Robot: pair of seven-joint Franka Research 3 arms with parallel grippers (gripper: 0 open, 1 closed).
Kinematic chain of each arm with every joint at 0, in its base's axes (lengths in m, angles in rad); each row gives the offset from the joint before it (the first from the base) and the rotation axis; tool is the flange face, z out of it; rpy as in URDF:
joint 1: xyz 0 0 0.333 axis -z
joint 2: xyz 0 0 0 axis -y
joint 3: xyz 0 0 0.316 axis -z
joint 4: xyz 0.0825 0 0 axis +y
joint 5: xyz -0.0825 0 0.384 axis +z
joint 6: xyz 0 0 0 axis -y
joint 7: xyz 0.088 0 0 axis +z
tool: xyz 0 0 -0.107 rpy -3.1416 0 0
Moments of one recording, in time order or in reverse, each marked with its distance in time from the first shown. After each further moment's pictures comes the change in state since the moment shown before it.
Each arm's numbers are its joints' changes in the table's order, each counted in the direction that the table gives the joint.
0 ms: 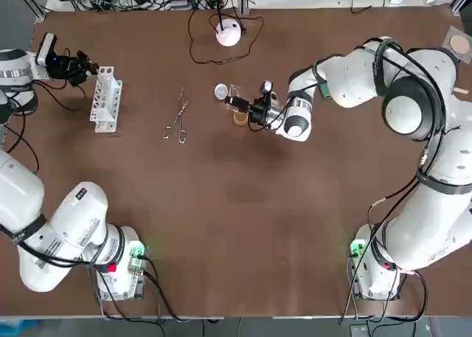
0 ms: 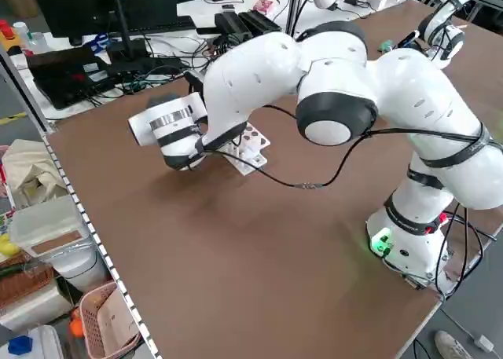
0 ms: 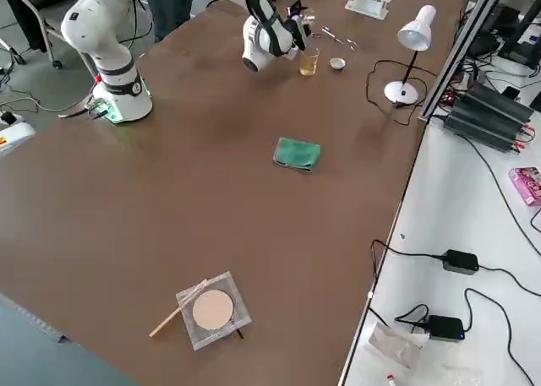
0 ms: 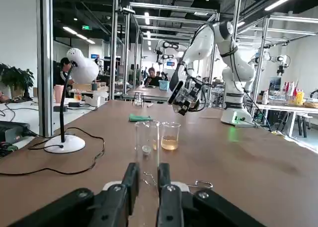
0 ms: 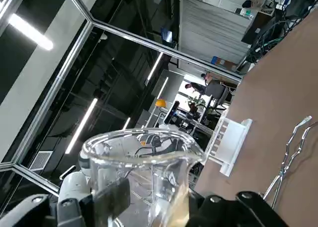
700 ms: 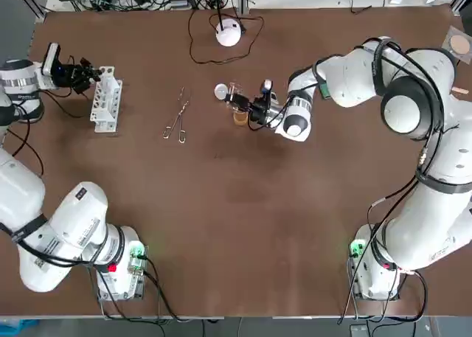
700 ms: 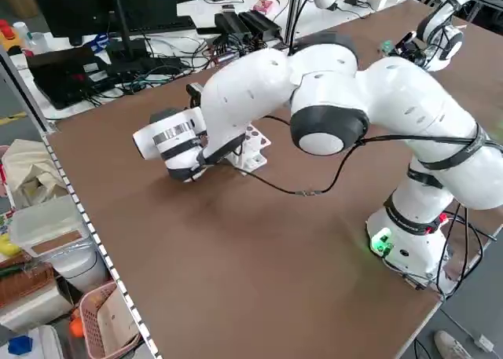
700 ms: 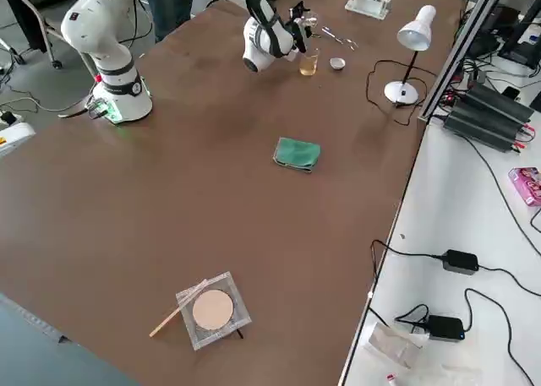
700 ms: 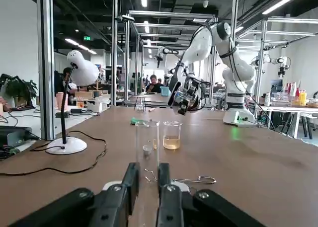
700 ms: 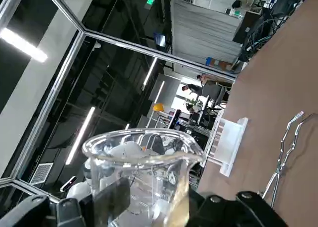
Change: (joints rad) left arm -0.003 -0.067 -0.012 -0.018 0.005 0.003 -0.071; right arm 0.000 -0.010 0.001 -0.013 0.017 0.014 -0.066
